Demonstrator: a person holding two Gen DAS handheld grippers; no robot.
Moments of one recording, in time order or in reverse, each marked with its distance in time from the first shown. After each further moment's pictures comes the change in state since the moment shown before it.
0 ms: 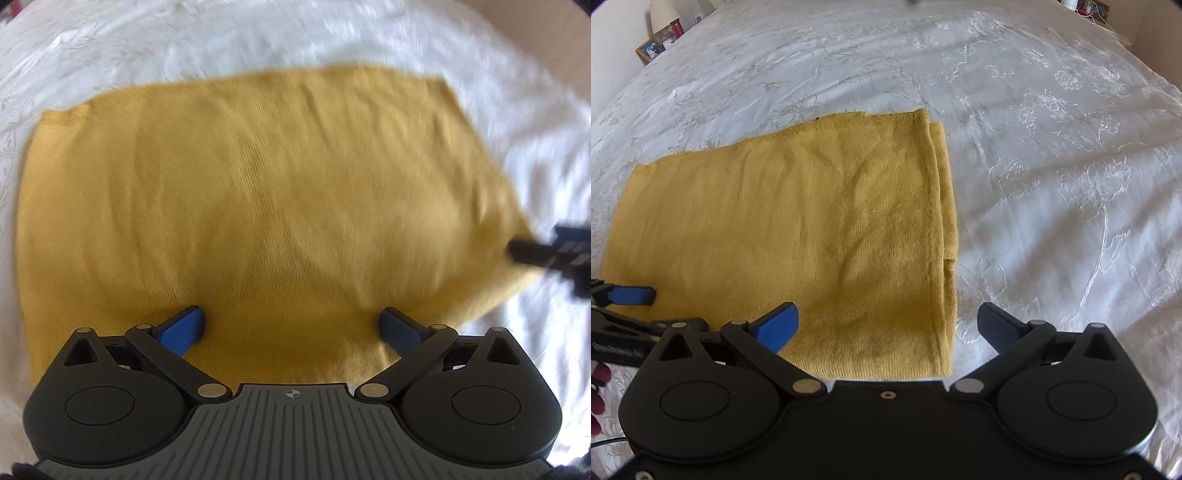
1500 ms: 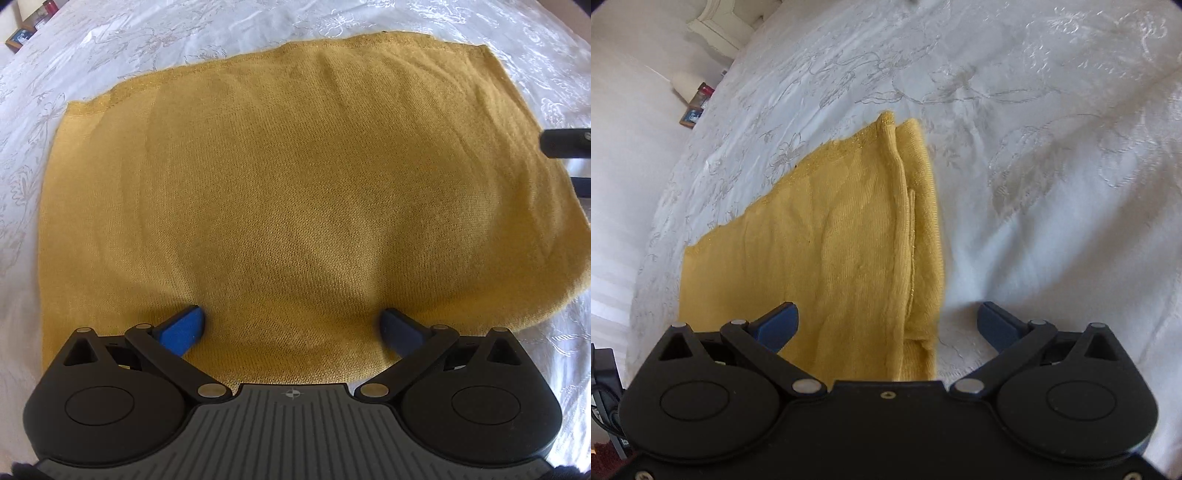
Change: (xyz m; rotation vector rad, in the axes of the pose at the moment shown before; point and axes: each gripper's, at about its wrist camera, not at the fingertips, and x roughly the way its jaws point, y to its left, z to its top) left arm 0.008 -0.031 0.006 -0.076 0.055 0.184; right arm 0.073 -0.101 0.044 0.234 0.073 0.474
